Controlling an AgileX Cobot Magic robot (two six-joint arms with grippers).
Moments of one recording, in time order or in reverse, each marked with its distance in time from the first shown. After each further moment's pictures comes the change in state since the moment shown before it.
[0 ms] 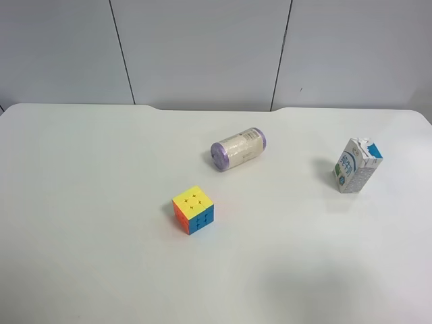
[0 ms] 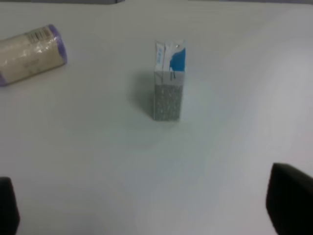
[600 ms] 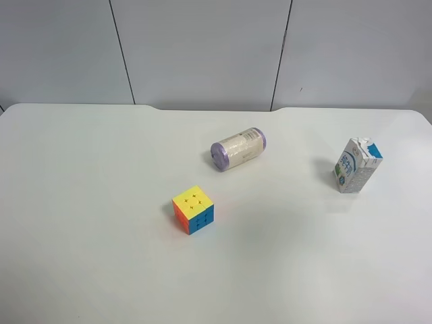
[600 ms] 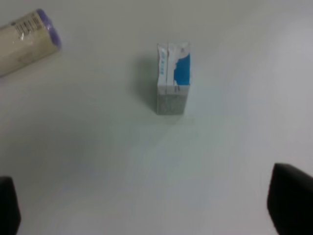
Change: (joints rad) left arm 0.000 0.000 0.000 0.001 0.001 0.000; right arm 0.000 0.684 -0.366 0.001 0.003 0.040
